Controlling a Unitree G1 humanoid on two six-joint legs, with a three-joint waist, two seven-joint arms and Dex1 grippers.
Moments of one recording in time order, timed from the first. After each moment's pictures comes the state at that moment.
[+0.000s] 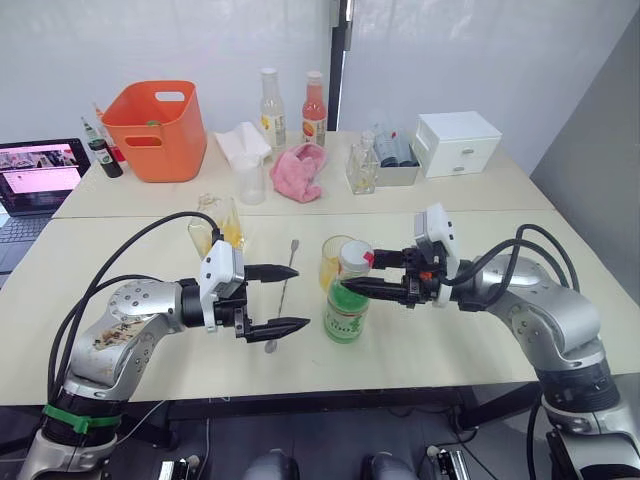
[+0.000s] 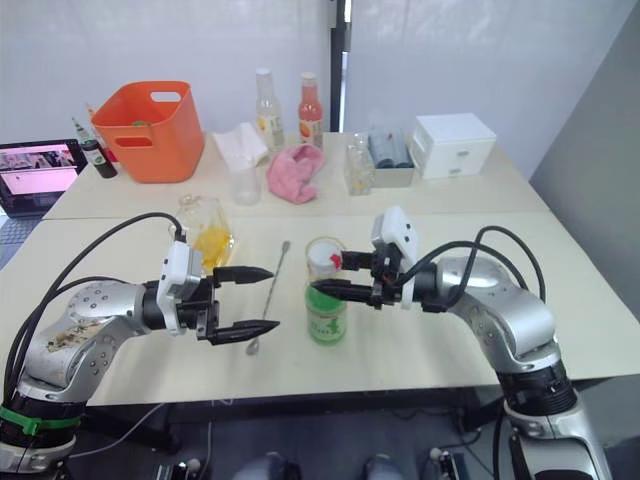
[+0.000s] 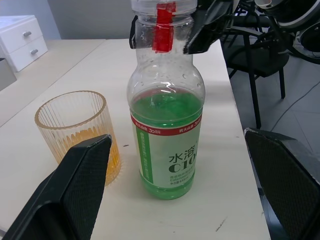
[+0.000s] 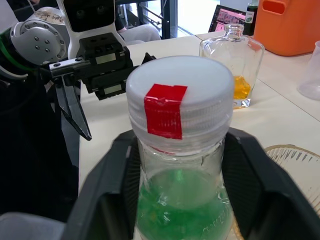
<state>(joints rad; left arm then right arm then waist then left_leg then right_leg) -0.34 0.71 0.02 -0.30 -0.58 0.42 -1.11 -0.58 -0.62 0.07 -0.29 0.64 0.64 0.99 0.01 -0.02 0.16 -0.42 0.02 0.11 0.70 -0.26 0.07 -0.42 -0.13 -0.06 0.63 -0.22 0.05</state>
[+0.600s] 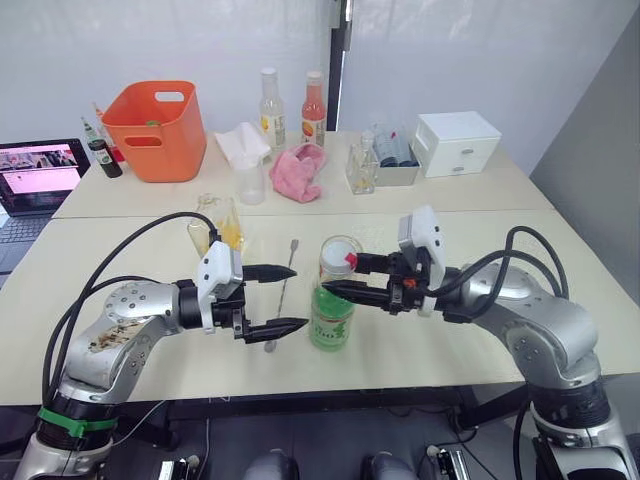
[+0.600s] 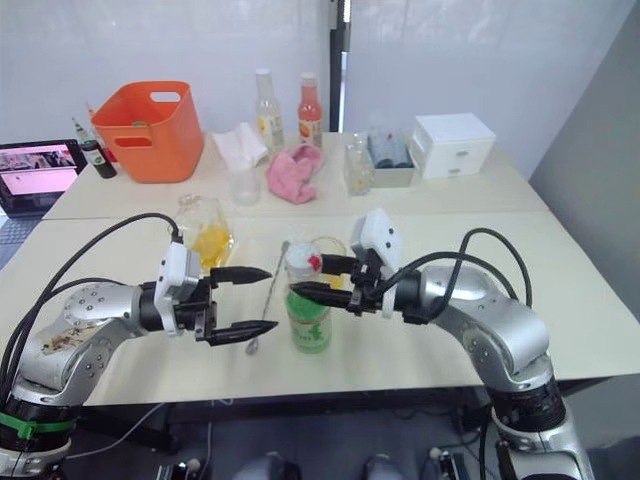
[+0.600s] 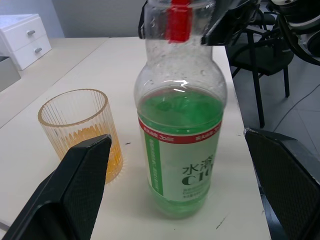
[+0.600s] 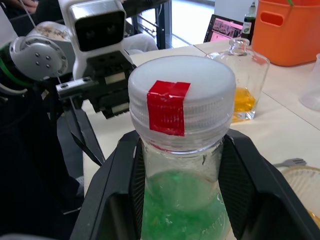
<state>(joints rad) -0.34 0.72 0.02 -0.32 -0.59 0.42 -1.09 -0.55 -0.54 0.06 -0.52 0.70 0.79 0.77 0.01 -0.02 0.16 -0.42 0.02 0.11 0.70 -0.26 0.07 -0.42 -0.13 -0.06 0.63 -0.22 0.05</state>
